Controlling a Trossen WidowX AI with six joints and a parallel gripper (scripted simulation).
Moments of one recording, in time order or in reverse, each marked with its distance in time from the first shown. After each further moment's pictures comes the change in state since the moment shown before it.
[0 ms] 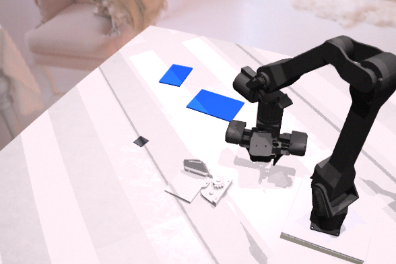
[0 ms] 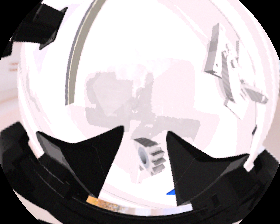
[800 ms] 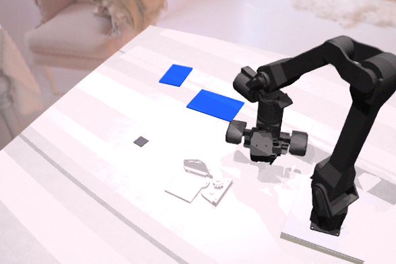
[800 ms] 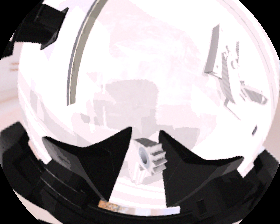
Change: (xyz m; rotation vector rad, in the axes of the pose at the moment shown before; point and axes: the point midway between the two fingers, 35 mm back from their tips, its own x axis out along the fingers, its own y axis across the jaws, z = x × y) arm -0.001 0.001 0.001 -0.001 -0.003 0.004
